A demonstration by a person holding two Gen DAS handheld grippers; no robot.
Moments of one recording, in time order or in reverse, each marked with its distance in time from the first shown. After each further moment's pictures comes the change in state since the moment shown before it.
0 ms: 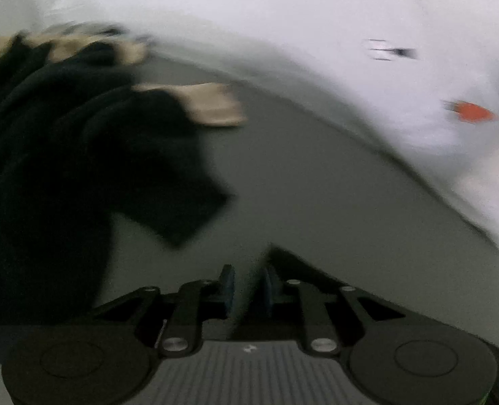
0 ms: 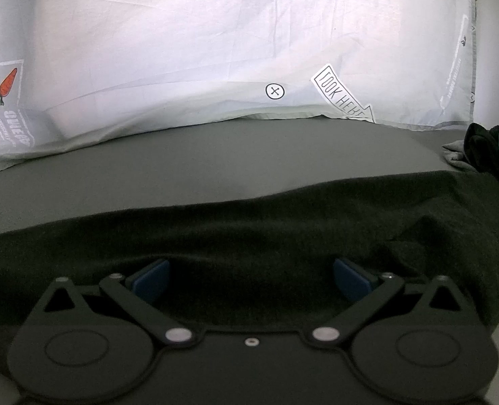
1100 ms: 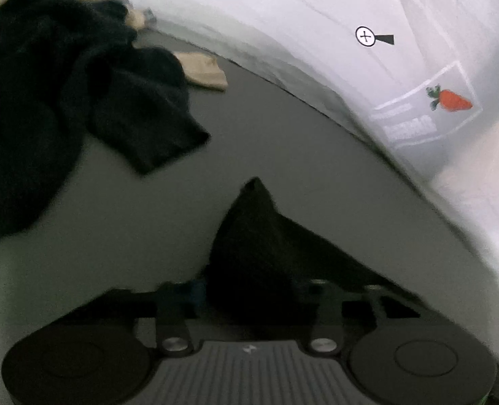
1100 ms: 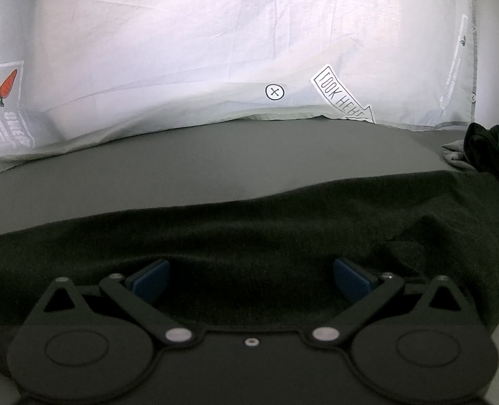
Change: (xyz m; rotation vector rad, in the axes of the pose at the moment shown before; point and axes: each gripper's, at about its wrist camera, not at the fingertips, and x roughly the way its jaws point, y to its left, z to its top) left arm 0.020 -0.007 -0.080 -0.140 -0.072 -0.231; right arm -0.001 -0.001 0.001 -0.002 -0.002 0.009
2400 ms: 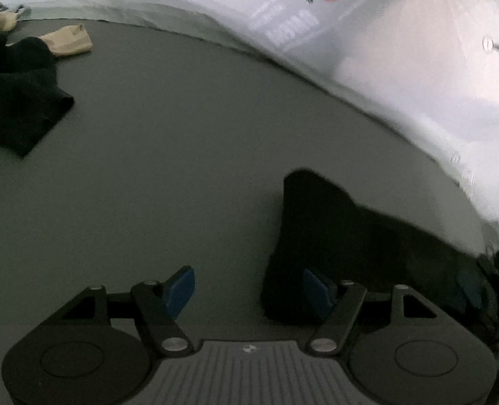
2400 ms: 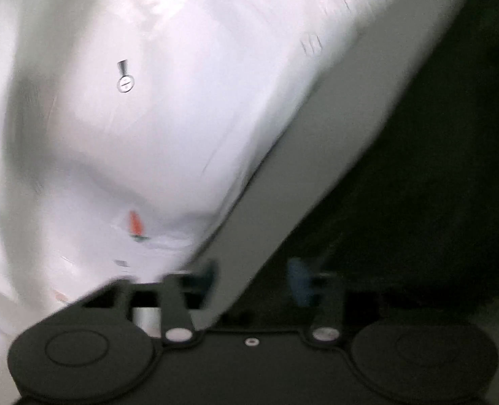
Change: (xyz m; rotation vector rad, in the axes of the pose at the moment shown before) left arm 0.003 -0.066 -0.022 0.343 0.259 -0.096; right arm -0.017 -0.015 -0.011 0.855 0.149 0.703
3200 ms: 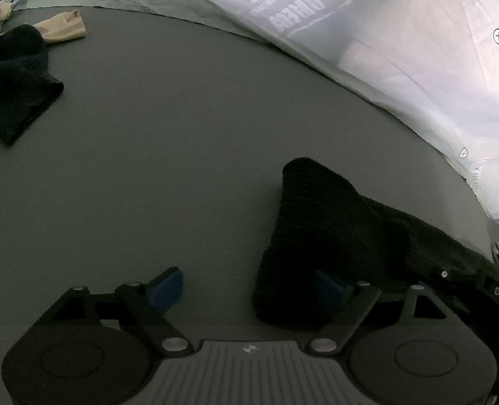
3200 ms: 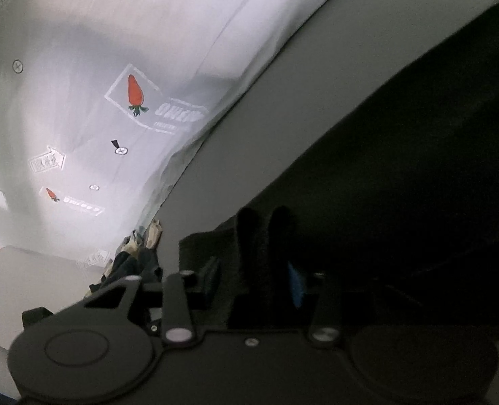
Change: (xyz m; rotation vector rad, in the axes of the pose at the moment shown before) left arm 0.008 -0.015 0.013 -0.036 0.014 0.012; right arm 0.106 0.036 -0.035 -0.194 0.387 -0.069
